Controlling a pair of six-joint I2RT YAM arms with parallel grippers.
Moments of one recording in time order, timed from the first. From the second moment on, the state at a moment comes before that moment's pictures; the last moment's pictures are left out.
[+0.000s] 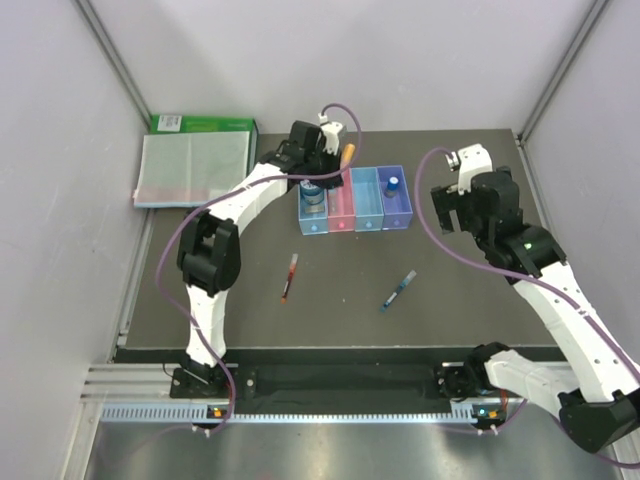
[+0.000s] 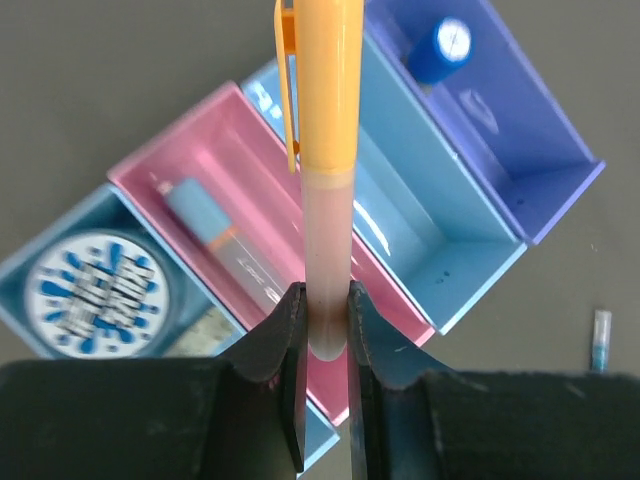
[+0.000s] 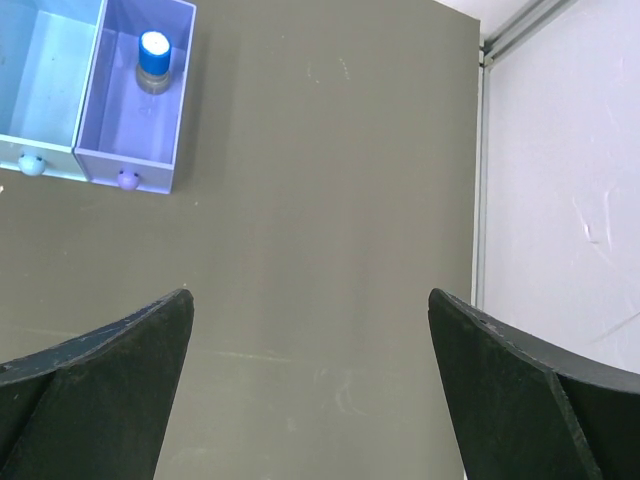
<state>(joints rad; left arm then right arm) -0.47 2.06 1.82 -0.40 0.28 -0.06 0.41 0.99 1.15 -0.66 0.43 -0.16</state>
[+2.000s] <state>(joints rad) -0.42 2.12 1.72 -0.42 0.40 -0.30 0.37 0.99 1.15 -0.66 0.35 -0.15</state>
